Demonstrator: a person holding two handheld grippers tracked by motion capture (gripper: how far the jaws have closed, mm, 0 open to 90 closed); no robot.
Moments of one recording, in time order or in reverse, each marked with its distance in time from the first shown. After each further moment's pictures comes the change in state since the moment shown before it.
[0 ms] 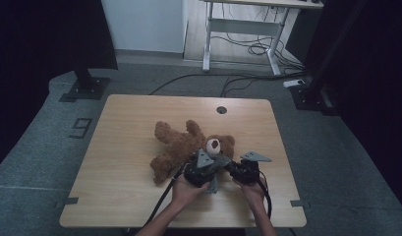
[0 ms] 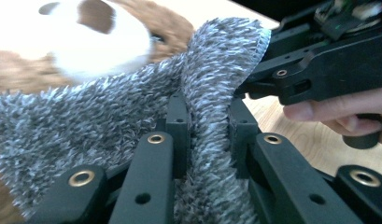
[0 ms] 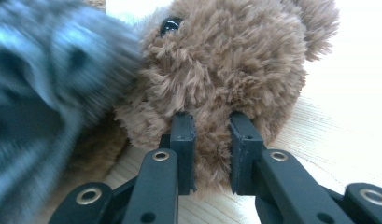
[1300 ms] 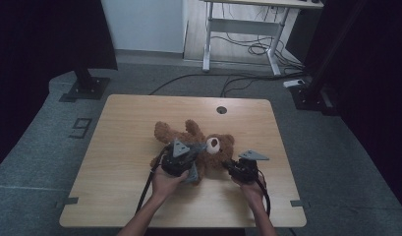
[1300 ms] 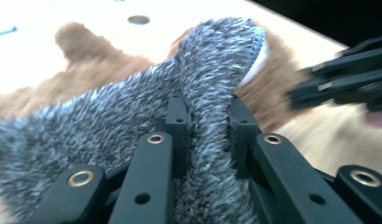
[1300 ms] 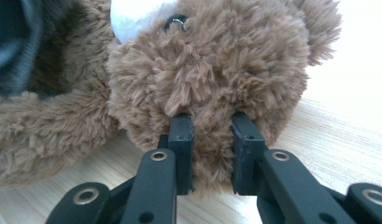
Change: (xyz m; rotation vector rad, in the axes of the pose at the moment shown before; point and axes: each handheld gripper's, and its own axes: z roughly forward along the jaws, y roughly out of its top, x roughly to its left) left arm 0.043 0.006 -0.045 -0.053 0.129 -0.032; right arm 0.003 0.004 0.003 0.006 -0.019 -0.028
